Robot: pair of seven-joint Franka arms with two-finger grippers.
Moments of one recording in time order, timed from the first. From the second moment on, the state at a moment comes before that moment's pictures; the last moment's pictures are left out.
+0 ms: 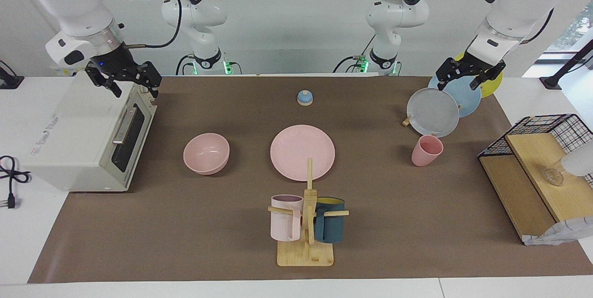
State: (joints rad) left arm -0.03 -0.05 -0.04 -1.65 -0.02 1.53 -0.01; right arm 0.01 0.02 -0.06 -1.56 0.00 1.54 0.00
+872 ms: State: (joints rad) left arm -0.03 -0.05 -0.04 -1.65 -0.02 1.53 -0.02; right arm 0.31 0.13 -0.02 -1.68 0.01 1.85 0.24
